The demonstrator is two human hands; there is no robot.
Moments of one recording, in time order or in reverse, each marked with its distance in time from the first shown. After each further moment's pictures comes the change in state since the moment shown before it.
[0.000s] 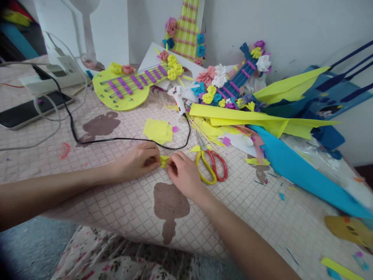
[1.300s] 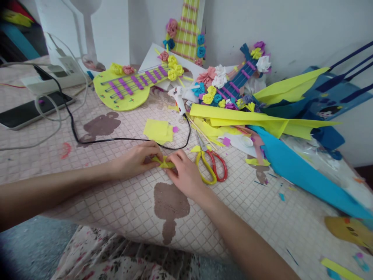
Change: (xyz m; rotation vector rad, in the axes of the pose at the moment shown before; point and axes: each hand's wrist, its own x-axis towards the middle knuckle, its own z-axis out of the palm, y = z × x) left_hand 0.002 -0.002 -0.005 -0.148 -0.040 -0.059; right_hand -0.003 0.007 -0.001 0.005 -0.050 -0.059
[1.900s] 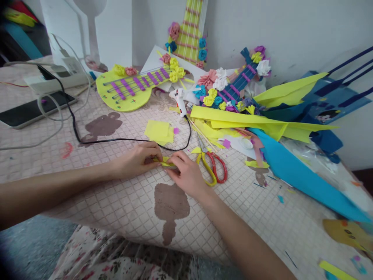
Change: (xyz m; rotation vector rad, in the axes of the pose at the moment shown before) left_hand -0.001 -0.002 -0.001 0.040 0.021 0.032; right_hand 0.002 0.004 -0.004 0.017 0.038 -0.106
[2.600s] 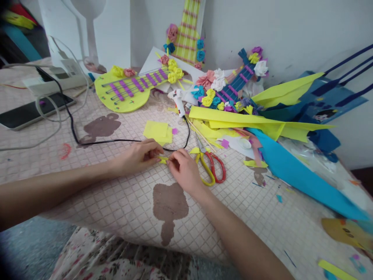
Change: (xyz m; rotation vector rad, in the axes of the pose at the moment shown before) left_hand 0.005 -0.003 0.002 -0.028 0.080 -0.058; right_hand 0.011 -0.002 0.002 0.049 0.081 0.141
